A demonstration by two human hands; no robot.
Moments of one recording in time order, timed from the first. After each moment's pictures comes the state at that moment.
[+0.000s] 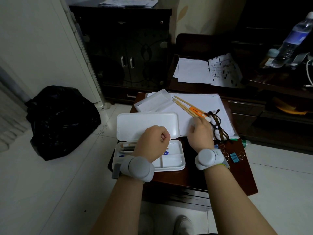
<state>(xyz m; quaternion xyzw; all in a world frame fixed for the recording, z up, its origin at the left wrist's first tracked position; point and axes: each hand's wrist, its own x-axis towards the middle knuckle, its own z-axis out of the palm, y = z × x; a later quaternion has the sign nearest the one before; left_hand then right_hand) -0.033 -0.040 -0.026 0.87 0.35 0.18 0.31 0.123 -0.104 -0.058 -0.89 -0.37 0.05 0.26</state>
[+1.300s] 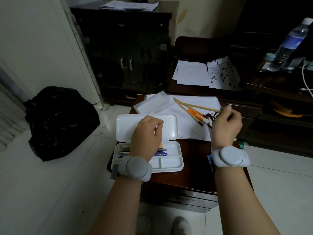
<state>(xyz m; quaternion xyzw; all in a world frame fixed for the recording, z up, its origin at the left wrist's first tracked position) -0.034 -0.040 -0.013 0.82 0.39 0.33 0.27 0.136 -0.120 -0.005 -0.72 -0.08 -0.05 0.69</state>
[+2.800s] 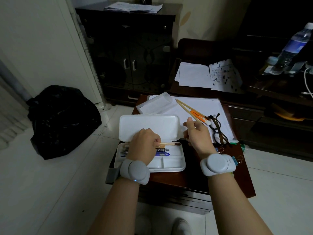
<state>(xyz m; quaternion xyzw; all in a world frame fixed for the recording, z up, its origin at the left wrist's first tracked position) -0.054 -0.034 -0.025 0.90 0.37 0.13 0.20 0.102 -0.107 -0.029 -0.75 -0.25 0.28 0.55</state>
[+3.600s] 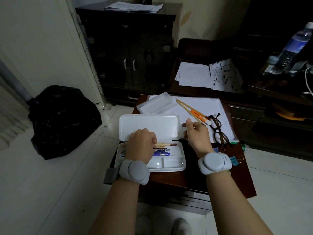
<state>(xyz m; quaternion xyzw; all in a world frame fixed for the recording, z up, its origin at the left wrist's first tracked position) -0.059 -0.033 -0.026 0.88 0.41 0.14 0.18 0.103 -0.103 -0.038 -0.76 -0.24 0.25 0.55</state>
